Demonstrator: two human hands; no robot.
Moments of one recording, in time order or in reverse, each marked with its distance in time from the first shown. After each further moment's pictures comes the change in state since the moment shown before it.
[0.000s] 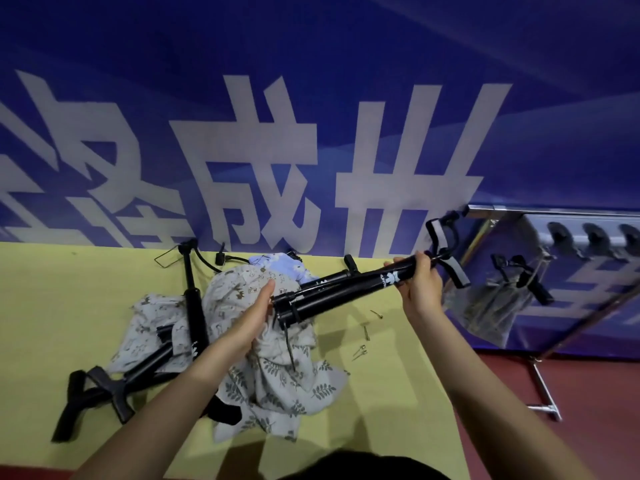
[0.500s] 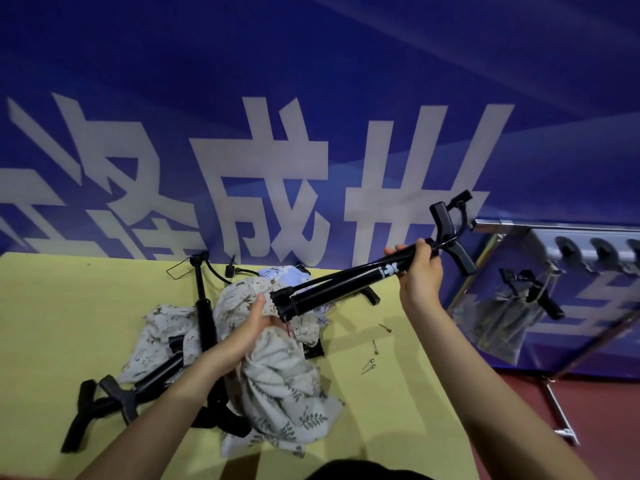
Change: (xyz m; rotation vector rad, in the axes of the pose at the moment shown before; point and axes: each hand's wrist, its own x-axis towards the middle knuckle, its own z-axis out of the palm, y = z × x) left_hand 0.004 -0.021 -0.040 0.093 -0.122 -0.023; right_hand -0.024 -0.022 0.047 0.114 -0.050 -0.132
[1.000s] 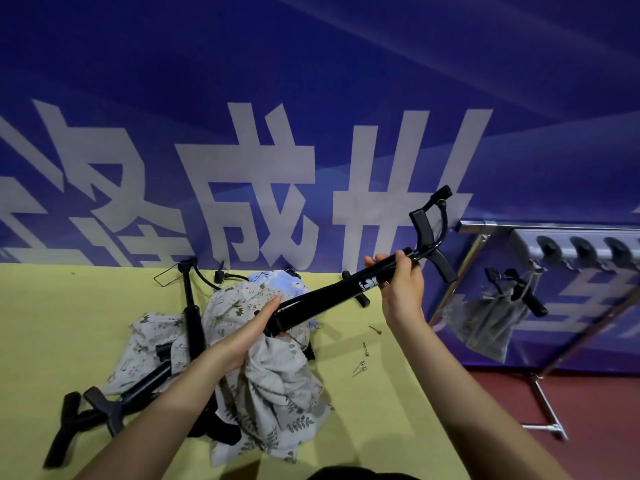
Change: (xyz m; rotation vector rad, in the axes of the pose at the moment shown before) left_hand -0.020 0.039 0.030 -0.112 -0.095 0.055; right_hand -0.016 0.008 -0.005 0.021 -0.074 0.011
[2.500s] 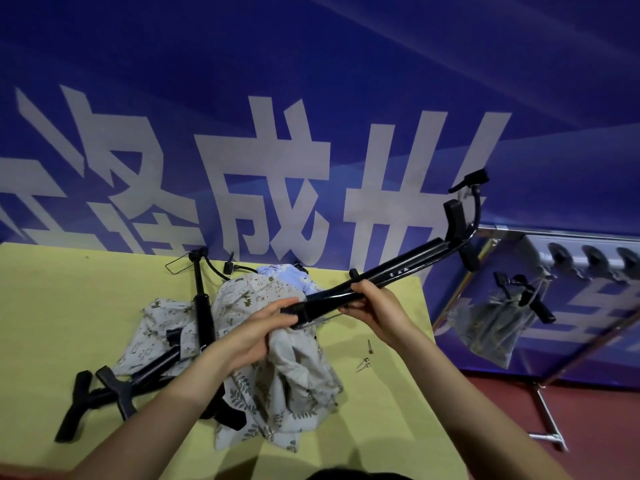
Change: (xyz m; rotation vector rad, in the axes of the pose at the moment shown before) left_hand -0.003 -0.018 -0.005 -0.411 -0.088 0.075; right_hand -0.029 0.020 -0.008 -0.372 -0.472 0.411
